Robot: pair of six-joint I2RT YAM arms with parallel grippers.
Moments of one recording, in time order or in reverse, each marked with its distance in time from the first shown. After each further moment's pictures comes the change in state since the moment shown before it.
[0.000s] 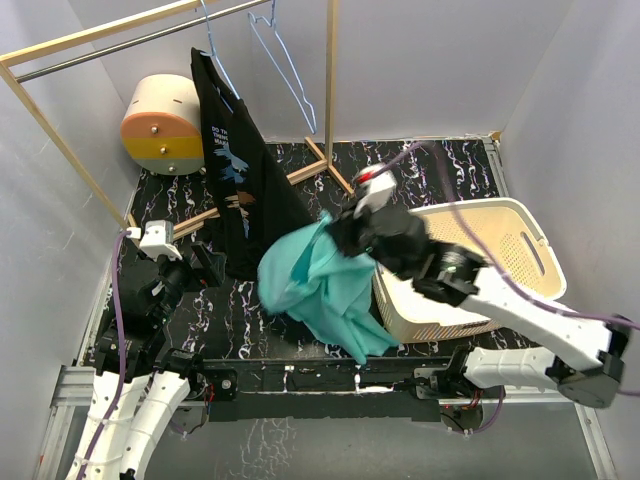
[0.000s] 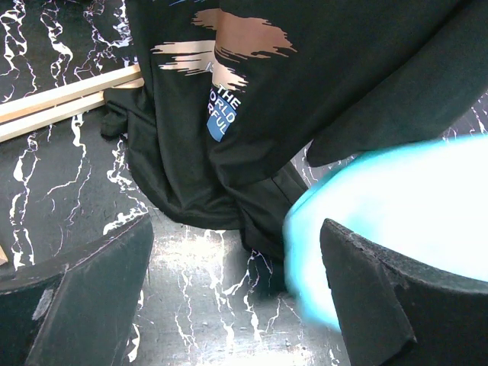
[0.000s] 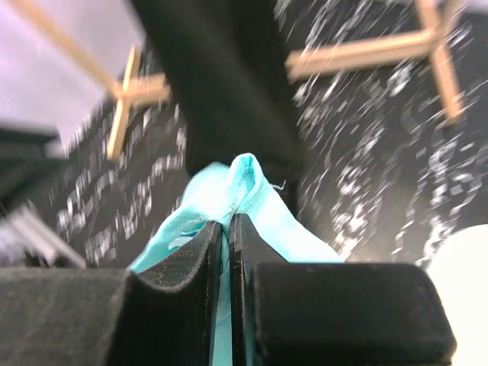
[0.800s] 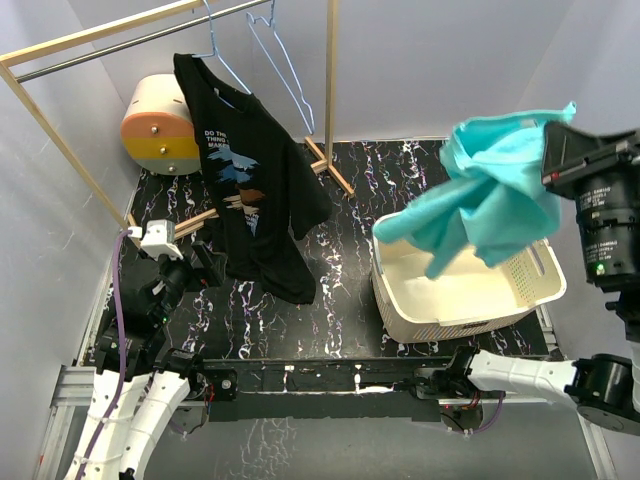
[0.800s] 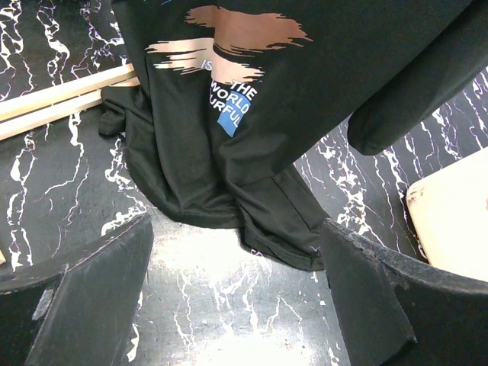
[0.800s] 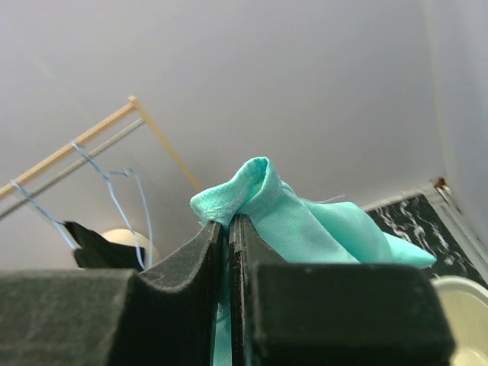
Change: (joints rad) left arm -0.005 0.006 0.000 0.000 0.001 0.000; right arm -0.092 -0.177 0.826 -0.164 0.672 -0.341
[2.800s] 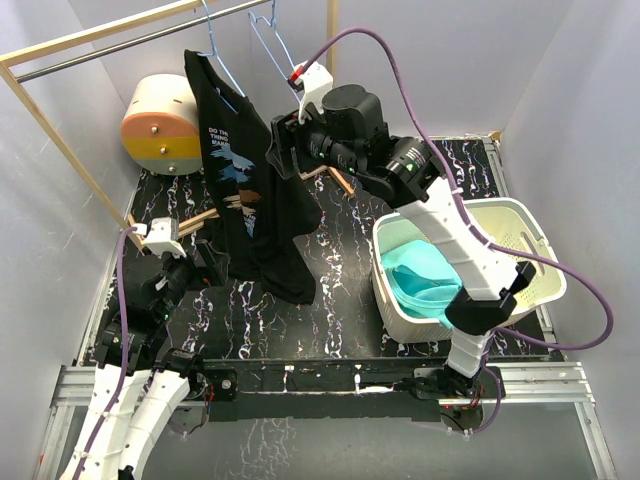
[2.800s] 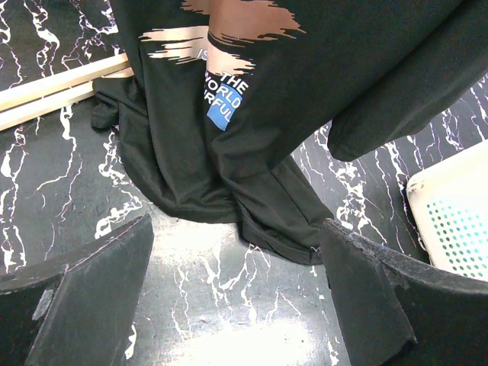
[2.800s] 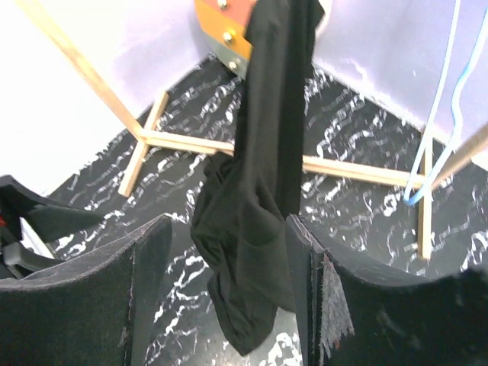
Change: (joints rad) left arm -0.005 0.032 0.000 0.001 0.017 0.000; right arm -0.116 0.830 0.431 -0.370 -0.920 0.080
